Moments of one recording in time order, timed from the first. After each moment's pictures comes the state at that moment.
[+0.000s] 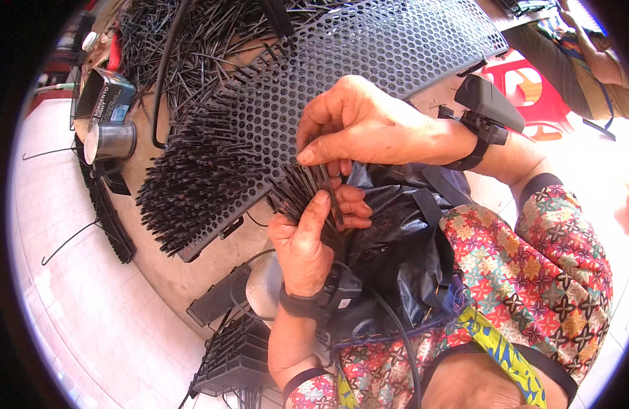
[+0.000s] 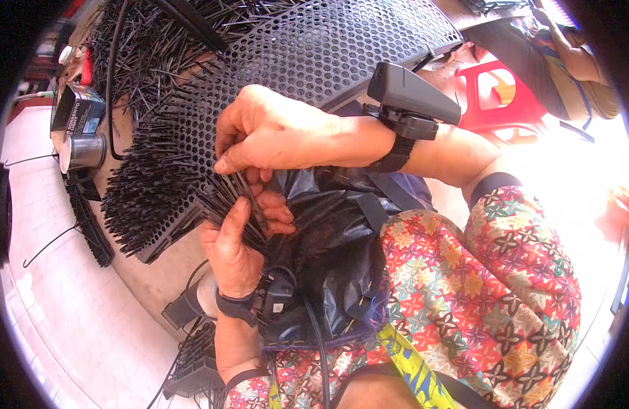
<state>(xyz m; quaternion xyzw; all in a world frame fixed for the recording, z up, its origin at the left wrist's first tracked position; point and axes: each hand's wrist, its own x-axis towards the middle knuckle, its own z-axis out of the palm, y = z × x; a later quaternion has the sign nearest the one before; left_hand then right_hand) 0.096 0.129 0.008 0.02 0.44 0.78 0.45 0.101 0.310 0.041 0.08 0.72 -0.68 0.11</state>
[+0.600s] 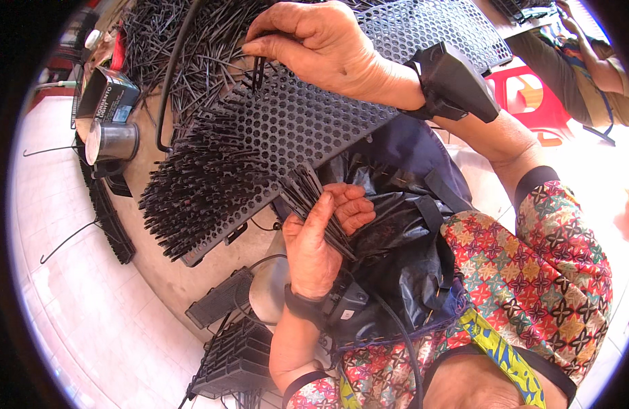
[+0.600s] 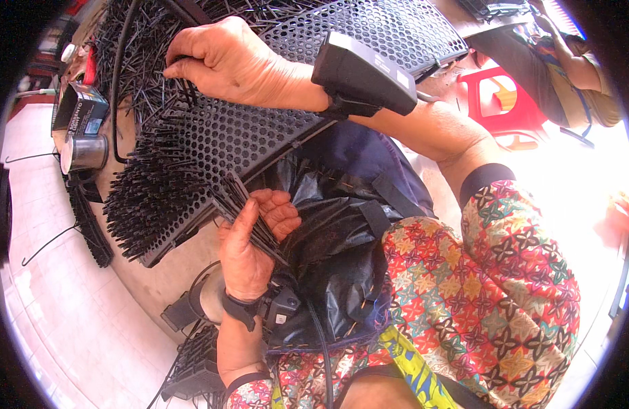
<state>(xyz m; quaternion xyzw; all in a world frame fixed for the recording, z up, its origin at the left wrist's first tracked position) 0.098 0.128 -0.009 -0.07 0.36 0.79 0.49 0.011 0.337 0.018 -0.11 0.80 -0.43 -0.40</state>
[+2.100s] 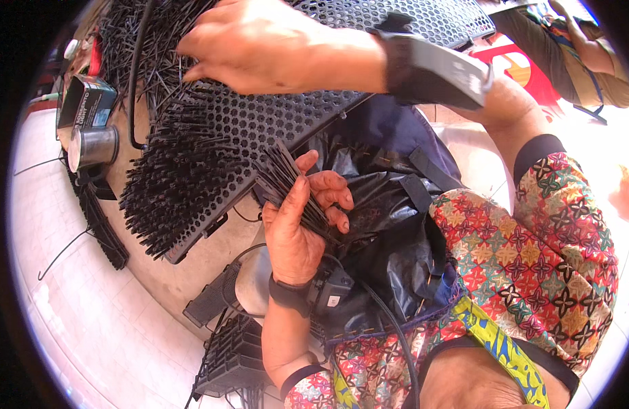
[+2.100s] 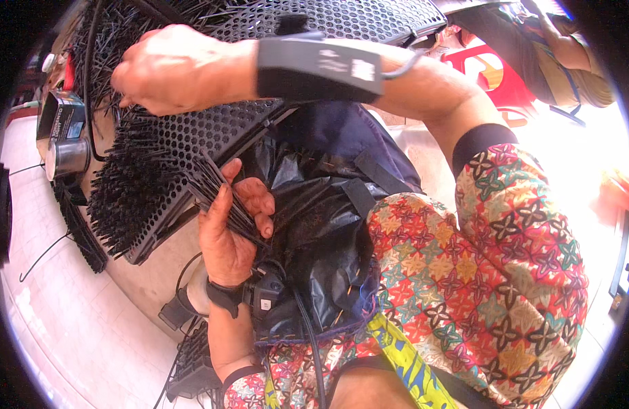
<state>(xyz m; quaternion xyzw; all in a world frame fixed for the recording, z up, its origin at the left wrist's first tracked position) 0.096 0.128 -0.010 -0.03 0.37 0.78 0.50 0.011 0.320 0.032 -0.21 0.88 -0.19 -0.39</state>
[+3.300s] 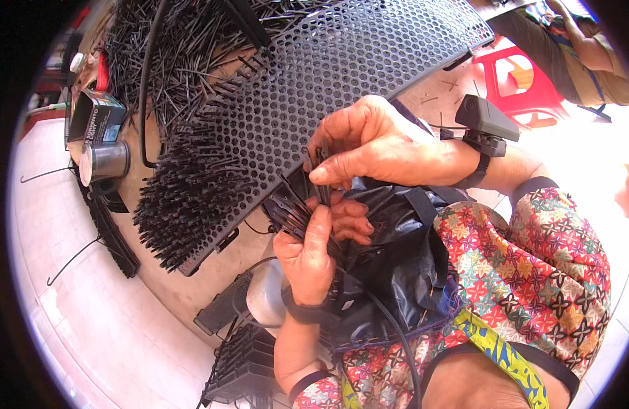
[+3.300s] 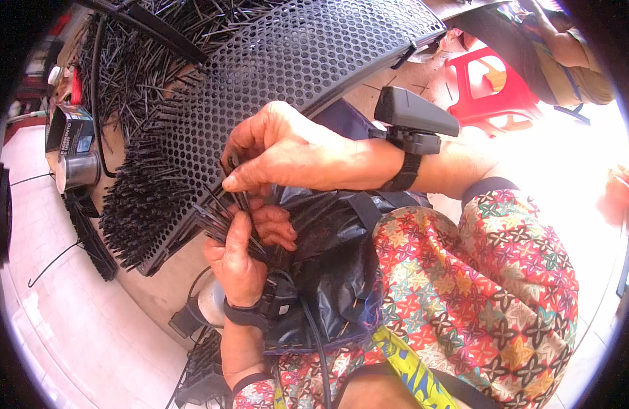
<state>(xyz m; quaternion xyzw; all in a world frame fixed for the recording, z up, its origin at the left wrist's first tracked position) 0.109 0.129 0.005 0.06 0.46 0.77 0.45 0.133 0.310 0.028 0.12 0.62 -0.77 0.05</state>
